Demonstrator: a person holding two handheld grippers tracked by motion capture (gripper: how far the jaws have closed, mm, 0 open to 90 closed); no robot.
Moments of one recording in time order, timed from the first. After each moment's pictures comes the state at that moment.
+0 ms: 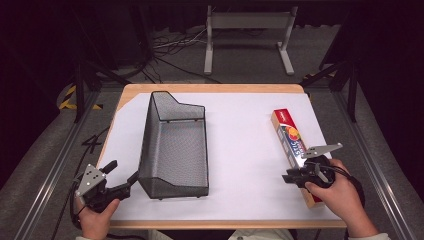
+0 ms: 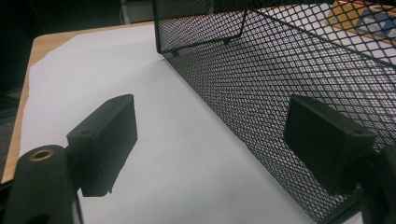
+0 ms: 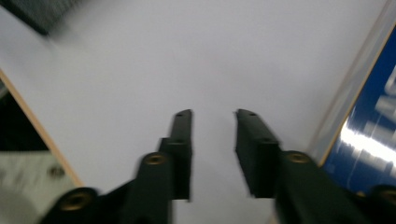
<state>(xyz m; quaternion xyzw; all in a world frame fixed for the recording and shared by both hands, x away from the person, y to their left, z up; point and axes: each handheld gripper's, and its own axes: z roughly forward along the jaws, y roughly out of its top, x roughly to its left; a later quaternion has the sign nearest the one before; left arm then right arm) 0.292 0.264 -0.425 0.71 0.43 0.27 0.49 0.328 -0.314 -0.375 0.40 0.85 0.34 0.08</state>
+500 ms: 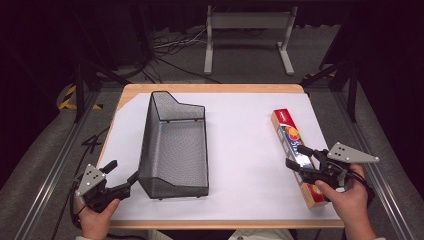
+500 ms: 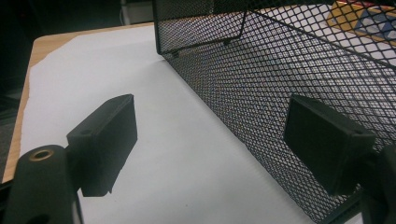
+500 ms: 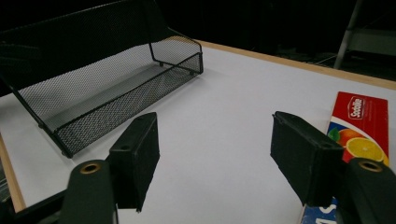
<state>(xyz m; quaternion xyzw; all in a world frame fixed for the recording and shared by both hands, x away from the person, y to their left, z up) 0.292 0.264 -0.424 0.71 0.43 0.27 0.49 0.312 -0.331 -0.357 0.35 0.74 0.54 0.21</state>
